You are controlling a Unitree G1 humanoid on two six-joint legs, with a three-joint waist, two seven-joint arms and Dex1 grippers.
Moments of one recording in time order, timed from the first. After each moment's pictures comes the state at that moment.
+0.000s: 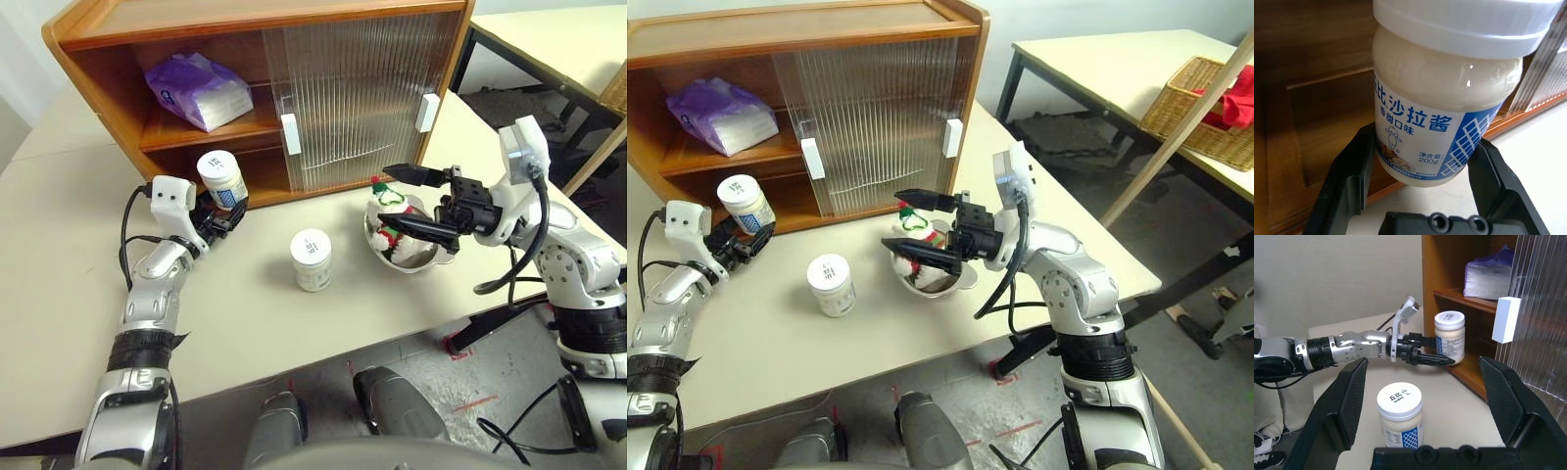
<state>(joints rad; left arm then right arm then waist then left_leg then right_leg) -0.36 0.45 0.18 0.44 -0.20 0.00 -0.48 -0.46 -0.52 -0.02 -0.18 0.71 0.47 1.11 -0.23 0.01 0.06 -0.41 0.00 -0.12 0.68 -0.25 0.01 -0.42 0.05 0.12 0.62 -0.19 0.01</state>
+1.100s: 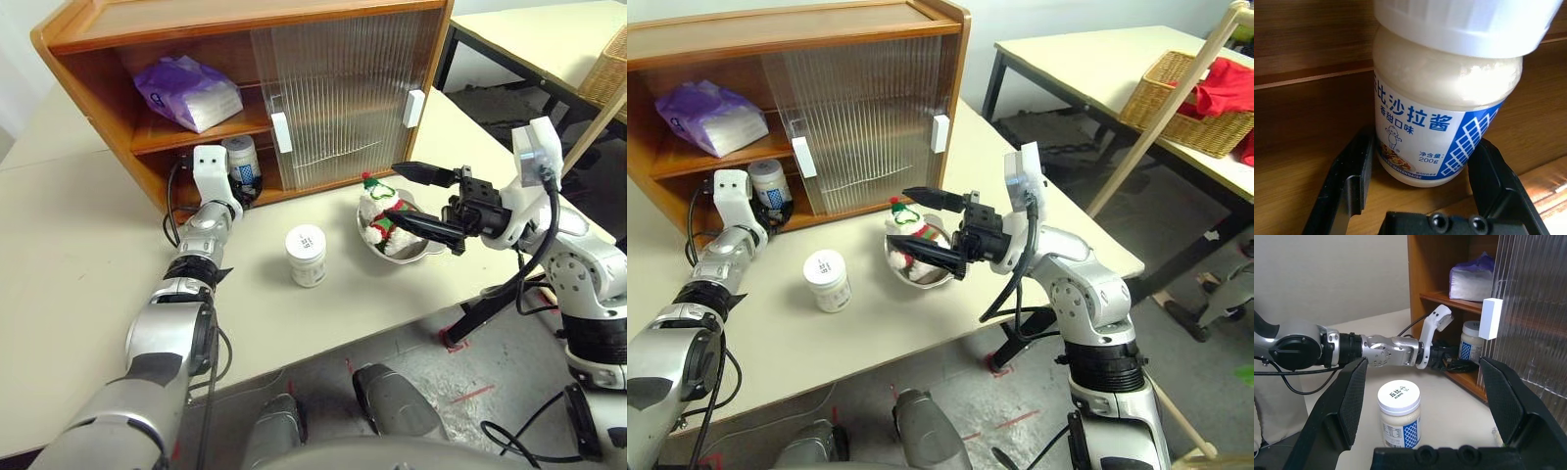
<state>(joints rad) -0.81 0.36 0.14 1.11 -0.10 -0.12 -0.22 -0.41 -0.54 -0.06 -0.24 0.75 0.48 1.05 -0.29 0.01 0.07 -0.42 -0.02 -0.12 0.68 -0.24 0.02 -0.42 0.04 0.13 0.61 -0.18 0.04</state>
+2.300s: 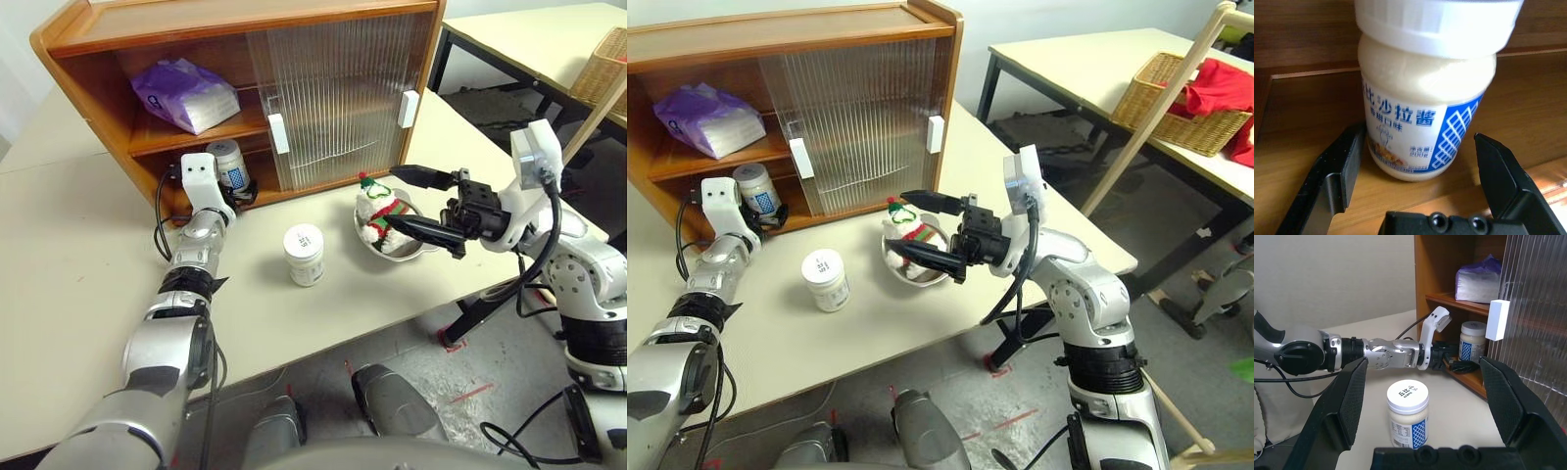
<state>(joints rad) -0.71 0.36 0.19 0.98 -0.13 -0.09 -0.21 -0.41 -0.53 -0.05 -0.24 0.75 0.49 1.07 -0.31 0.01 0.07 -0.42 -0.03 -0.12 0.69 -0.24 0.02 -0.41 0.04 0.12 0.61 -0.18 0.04</state>
